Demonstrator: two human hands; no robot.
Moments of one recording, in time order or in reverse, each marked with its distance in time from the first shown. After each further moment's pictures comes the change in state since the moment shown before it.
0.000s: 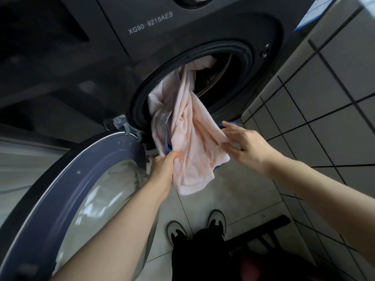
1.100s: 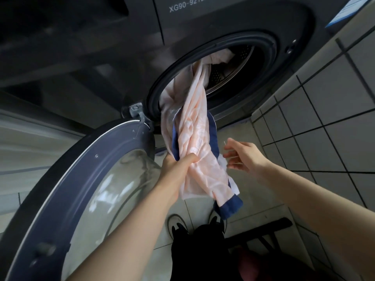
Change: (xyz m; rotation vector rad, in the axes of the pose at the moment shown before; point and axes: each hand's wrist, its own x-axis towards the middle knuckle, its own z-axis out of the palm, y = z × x) left_hand -0.034 -0.001 -0.010 0.031 -0.020 0.042; right_hand 0.015 0.001 0.062 0.894 0.030 0.914
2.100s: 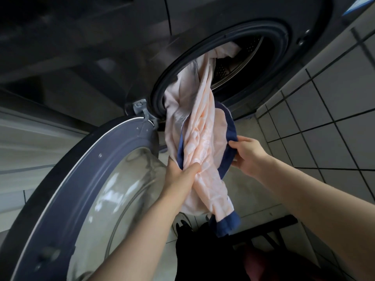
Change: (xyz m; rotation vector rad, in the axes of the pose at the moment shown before) left_hand -0.024 0.001 -0.007 0.209 0.037 0.008; right_hand 0.013 -0.003 0.026 0.329 0.092 0.101
